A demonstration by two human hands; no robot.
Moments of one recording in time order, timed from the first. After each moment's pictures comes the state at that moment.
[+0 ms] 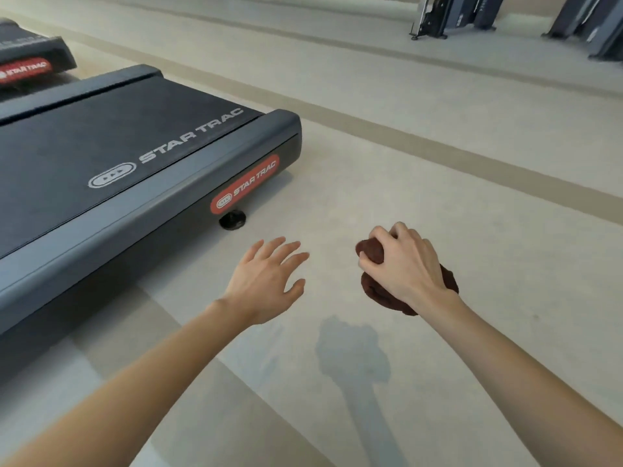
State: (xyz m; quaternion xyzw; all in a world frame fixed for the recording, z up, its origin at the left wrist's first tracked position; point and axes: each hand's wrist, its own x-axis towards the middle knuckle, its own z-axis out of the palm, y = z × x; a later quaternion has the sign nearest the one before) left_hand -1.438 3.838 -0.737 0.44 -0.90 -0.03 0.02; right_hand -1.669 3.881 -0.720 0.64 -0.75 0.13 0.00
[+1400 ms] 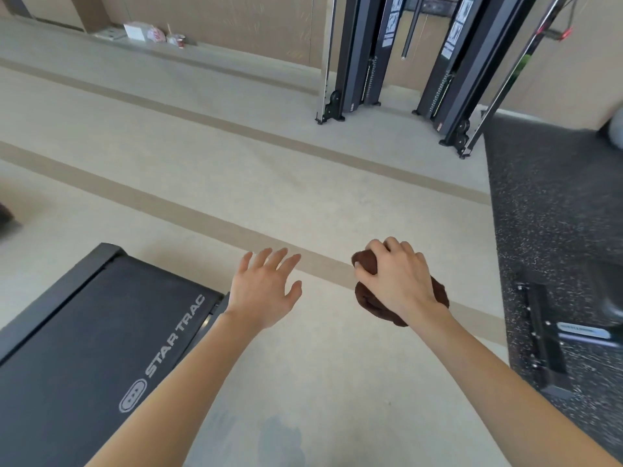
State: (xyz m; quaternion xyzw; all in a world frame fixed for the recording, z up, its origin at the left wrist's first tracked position) left_hand -1.605 3.638 -0.033 0.41 -0.91 -0.05 0.05; right_hand -1.804 3.735 0.004 0.54 -0.84 0.05 0.02
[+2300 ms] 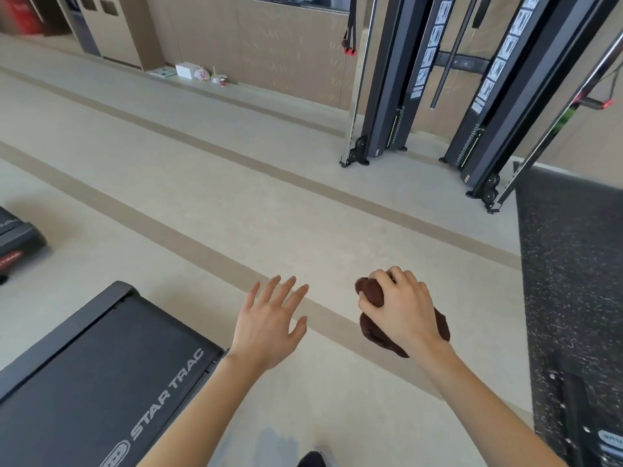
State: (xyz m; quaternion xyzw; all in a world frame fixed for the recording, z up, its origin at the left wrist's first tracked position) left_hand -1.689 3.545 0.046 0.44 -0.89 -0.04 0.11; right_hand -1.906 3.605 0.070 0.58 -0.81 0.10 0.02
